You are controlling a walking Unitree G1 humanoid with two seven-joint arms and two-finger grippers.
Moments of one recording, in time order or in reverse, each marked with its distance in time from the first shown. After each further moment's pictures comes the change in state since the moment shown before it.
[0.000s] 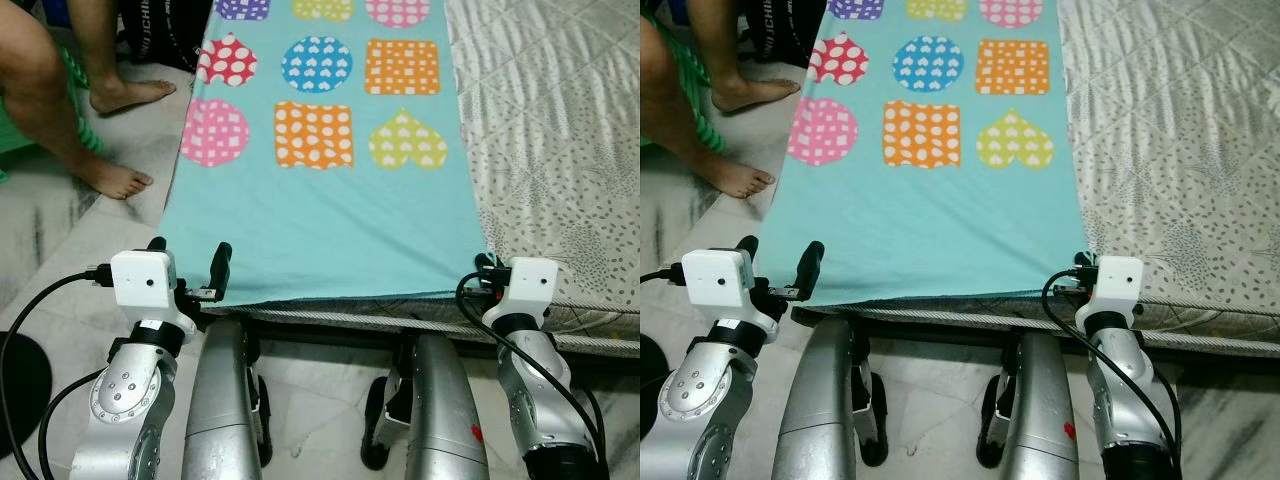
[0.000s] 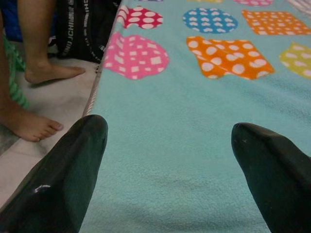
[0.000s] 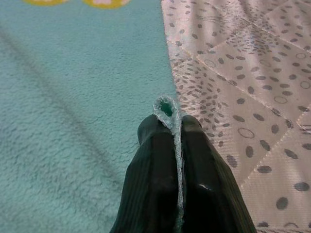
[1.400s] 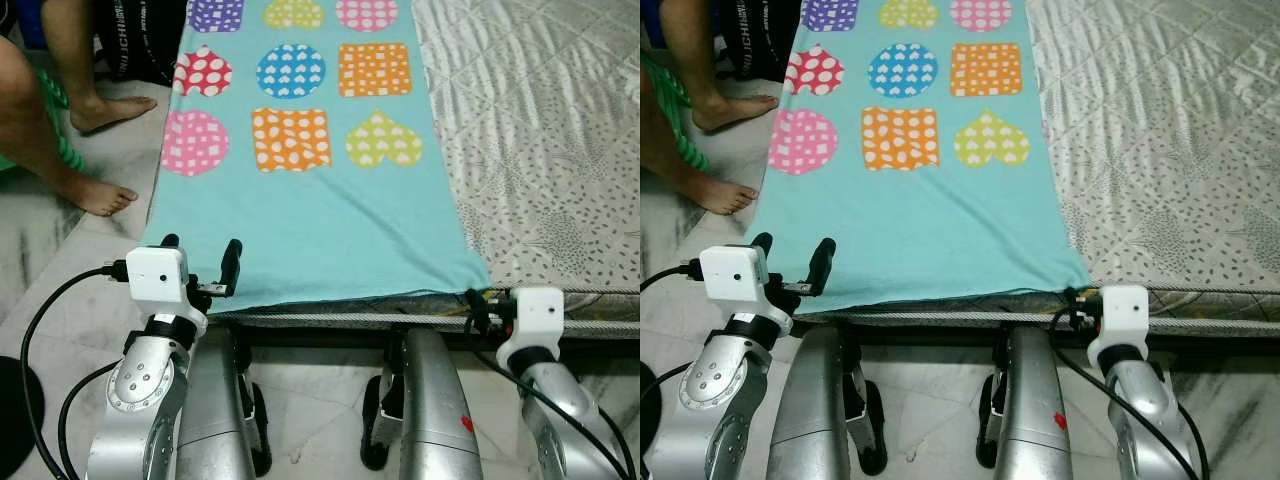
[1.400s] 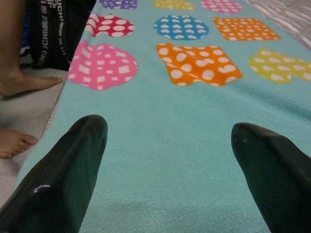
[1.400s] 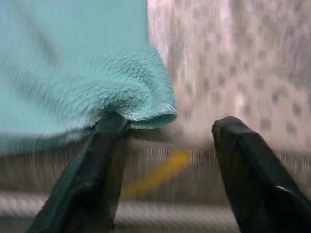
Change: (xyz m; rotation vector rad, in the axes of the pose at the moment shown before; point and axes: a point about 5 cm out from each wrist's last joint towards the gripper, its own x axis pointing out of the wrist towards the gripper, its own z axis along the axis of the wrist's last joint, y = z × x) left arm 0.010 -0.007 -0.005 -0.021 -0.019 -0.019; right arm -0.022 -0.006 0.005 -0.056 0.081 0.076
